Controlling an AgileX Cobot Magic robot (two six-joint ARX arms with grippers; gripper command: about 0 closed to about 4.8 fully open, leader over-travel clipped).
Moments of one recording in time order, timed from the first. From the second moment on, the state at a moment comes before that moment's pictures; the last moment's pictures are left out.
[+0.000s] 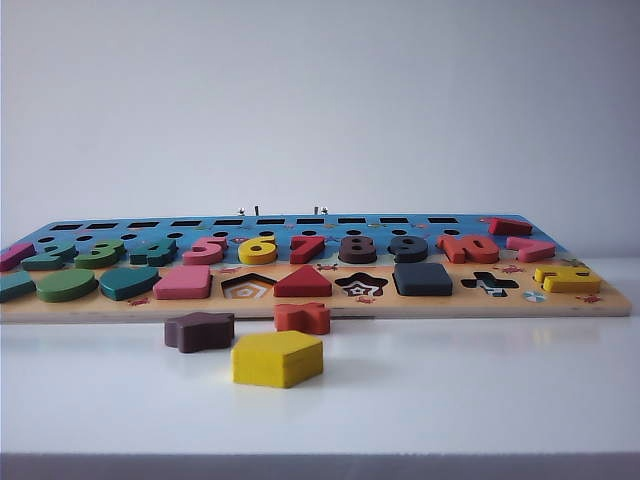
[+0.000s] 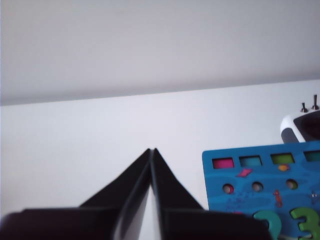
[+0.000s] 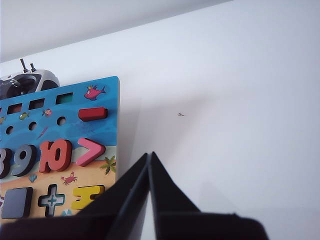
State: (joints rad) left arm -0.04 0.37 0.40 -0.14 -0.06 0.10; right arm 0.11 0.26 0.36 -0.42 -0.05 0.26
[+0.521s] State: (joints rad) left arm -0.04 0.08 0.12 -0.14 -0.10 0.11; right arm 0.10 0.20 0.26 -0.41 -0.03 0.27
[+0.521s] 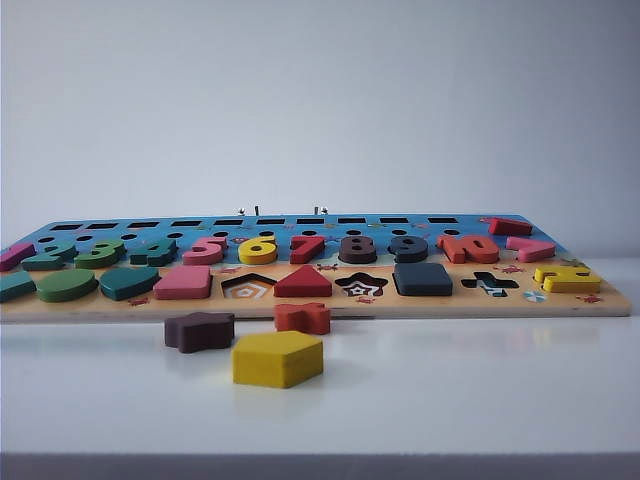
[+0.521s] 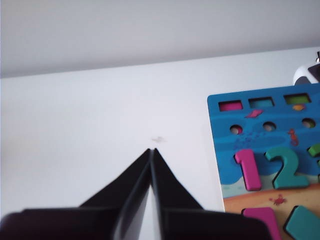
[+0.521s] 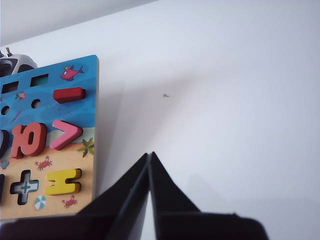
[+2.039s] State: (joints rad) left arm -0.04 0.00 0.01 -0.14 -0.14 0.11; right arm 0.10 0.00 0.06 -0.35 -0.03 0.24
